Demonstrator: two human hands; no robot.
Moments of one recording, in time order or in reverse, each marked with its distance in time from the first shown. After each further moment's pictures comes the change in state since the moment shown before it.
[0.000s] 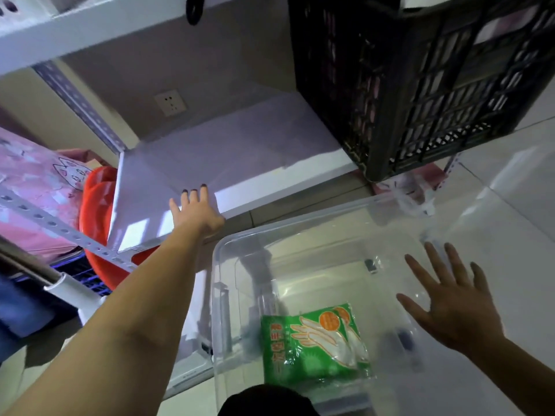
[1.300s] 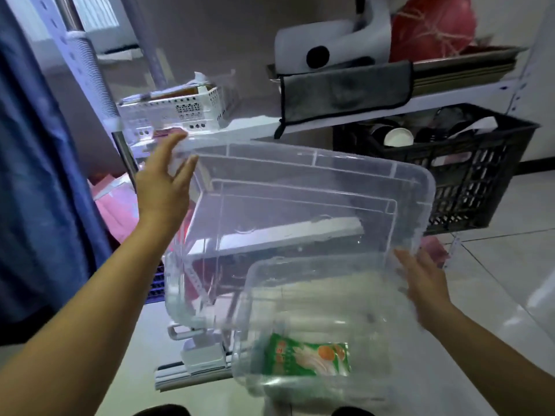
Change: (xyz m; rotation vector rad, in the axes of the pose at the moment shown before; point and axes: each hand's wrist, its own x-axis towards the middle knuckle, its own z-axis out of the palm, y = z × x) left_hand -0.270 -0.045 -0.275 -0.884 1.004 0.182; right_hand 0.003 -0.041 -0.175 1.595 0.138 0.335
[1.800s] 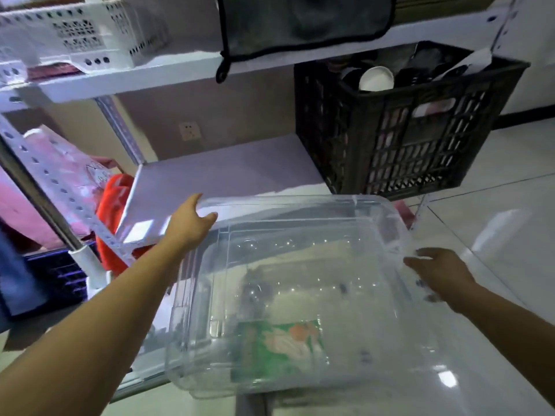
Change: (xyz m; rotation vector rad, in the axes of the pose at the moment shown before) left_hand -0.087 -0.138 0.180 0.233 -0.662 -0.449; right_hand 0.060 0.055 -0.073 -0.602 0.062 0.230
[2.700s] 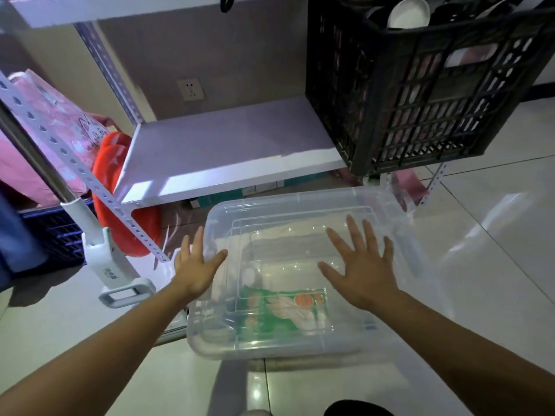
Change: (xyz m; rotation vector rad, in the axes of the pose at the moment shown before) left_hand -0.111 -0.094 0.074 0.002 -0.234 -0.207; right_hand -0.048 0.018 0.131 -0.858 -0.087 -0.713
